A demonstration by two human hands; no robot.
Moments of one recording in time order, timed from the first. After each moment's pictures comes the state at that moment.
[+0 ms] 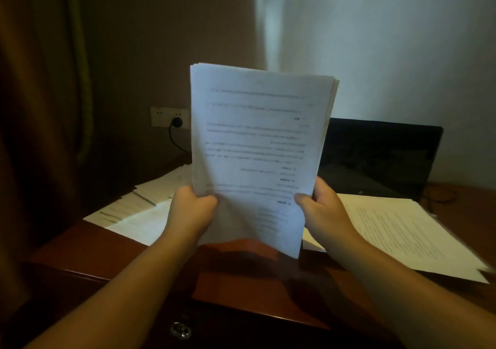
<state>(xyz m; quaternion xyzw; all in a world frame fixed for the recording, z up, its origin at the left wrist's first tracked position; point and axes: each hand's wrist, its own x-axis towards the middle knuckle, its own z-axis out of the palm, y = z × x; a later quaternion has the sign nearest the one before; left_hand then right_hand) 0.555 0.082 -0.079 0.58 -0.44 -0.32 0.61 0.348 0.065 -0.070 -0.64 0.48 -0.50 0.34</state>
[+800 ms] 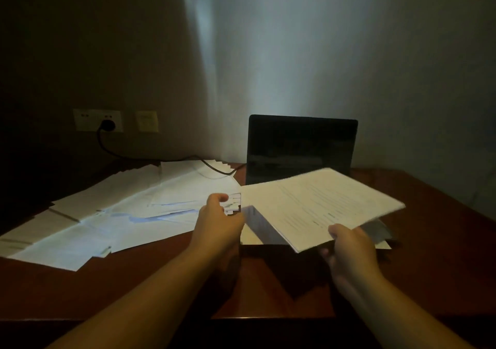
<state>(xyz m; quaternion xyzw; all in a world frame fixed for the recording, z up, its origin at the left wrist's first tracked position) 0.426 0.055 -0.099 0.60 -0.54 -0.37 0.45 0.236 0.119 -0.093 -0.21 0.55 -0.67 0.45</state>
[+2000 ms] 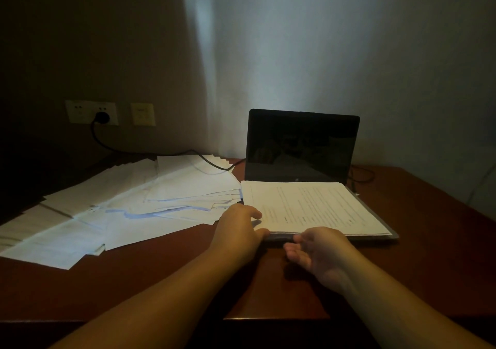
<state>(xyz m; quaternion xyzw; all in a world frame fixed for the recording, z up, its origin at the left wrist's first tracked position) 0.400 0.041 -0.124 0.58 -0.72 -0.20 0.32 0.248 0.094 -0.099 -0.23 0.64 -0.47 0.56</state>
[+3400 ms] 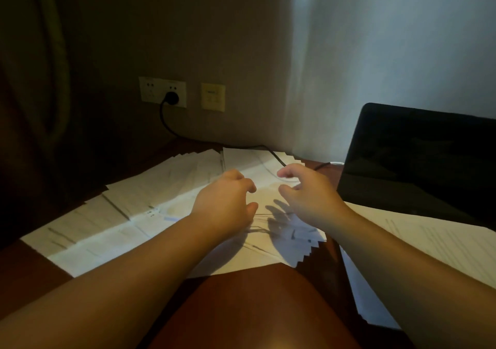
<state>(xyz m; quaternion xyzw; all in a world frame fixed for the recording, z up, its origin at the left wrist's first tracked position) 0.554 -0.082 -0.116 0.67 -0.70 0.02 0.25 0.385 -0.113 -0.088 -0.75 0.54 -0.32 0.22</state>
